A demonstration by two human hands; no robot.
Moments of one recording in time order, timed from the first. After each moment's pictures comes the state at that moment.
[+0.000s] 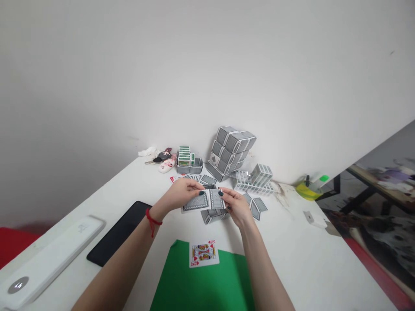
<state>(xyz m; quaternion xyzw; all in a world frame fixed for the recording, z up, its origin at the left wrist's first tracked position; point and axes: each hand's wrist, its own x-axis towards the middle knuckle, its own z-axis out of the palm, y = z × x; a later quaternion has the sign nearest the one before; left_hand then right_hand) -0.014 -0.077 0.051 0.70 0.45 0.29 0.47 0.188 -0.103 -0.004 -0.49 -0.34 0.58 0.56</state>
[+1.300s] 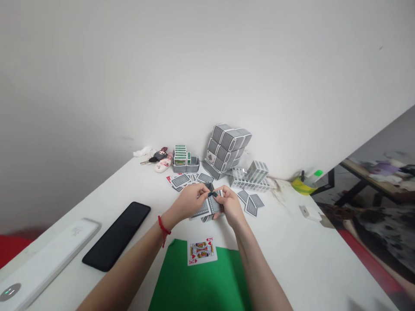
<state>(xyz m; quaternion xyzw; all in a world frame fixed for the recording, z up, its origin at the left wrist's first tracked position) 0.020 -0.090 0.032 0.79 0.43 0.30 0.32 0.168 -0.114 0.010 -0.51 -0.39 0.56 0.52</state>
